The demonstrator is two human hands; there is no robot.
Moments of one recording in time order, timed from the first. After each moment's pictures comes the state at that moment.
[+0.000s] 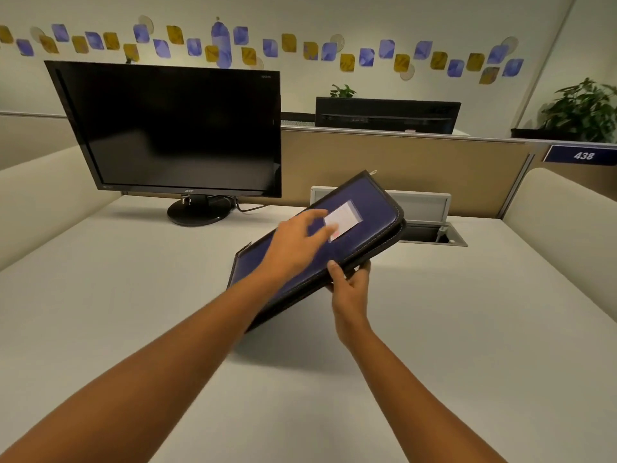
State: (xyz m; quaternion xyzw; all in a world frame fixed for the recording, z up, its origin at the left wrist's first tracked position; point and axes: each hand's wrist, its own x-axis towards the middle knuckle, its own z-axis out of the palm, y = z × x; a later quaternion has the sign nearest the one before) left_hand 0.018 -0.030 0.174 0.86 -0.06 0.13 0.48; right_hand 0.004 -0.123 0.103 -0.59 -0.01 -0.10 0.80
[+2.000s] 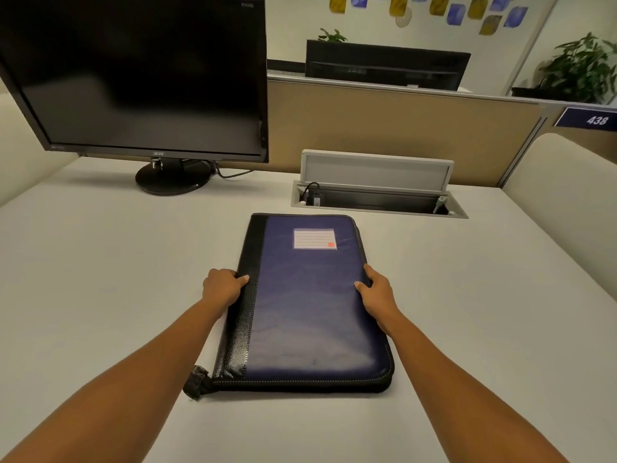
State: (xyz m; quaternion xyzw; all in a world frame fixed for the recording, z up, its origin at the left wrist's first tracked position) left_hand 0.069 0.072 0.017 0.89 0.23 -0.06 0.38; right_hand 0.070 -0.193 0.018 -0.84 0.10 0.04 0.53
